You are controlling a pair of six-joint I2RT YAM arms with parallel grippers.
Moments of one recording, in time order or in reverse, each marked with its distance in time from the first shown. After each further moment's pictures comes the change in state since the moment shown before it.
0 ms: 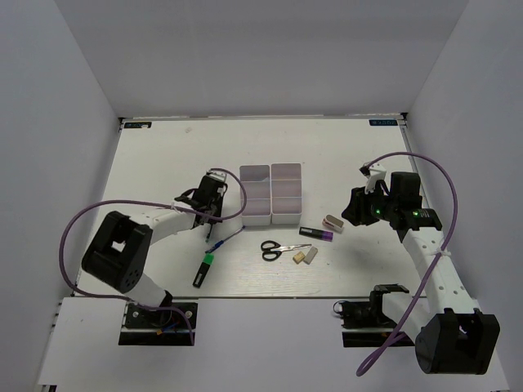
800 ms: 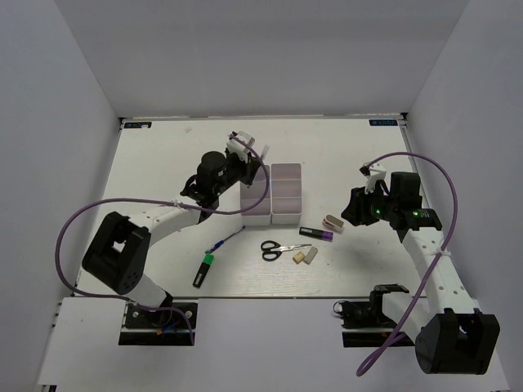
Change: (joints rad) left arm -0.066 -0.034 0.106 0.690 0.393 0.171; right arm 0.000 0.000 0.000 -0.001 -0.003 0.000
